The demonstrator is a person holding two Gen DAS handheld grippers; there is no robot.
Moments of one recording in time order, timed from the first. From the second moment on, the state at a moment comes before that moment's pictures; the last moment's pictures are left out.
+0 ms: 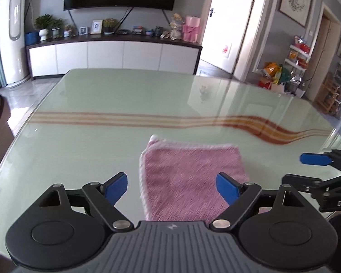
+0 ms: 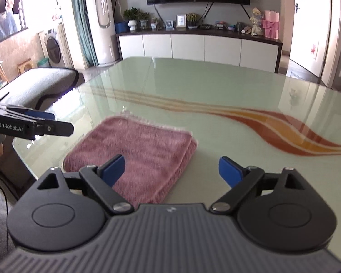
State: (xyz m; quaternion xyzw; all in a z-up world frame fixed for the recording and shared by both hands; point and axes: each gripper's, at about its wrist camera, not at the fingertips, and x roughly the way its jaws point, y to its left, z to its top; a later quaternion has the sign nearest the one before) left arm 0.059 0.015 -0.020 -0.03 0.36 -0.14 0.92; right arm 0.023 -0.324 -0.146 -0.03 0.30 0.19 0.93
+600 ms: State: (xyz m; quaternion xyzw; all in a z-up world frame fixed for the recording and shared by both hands) left arm 0.049 0.018 -0.035 -0.02 0.37 -0.14 0.92; right arm 0.004 -0.305 -0.157 -0.05 0.32 0.20 0.93
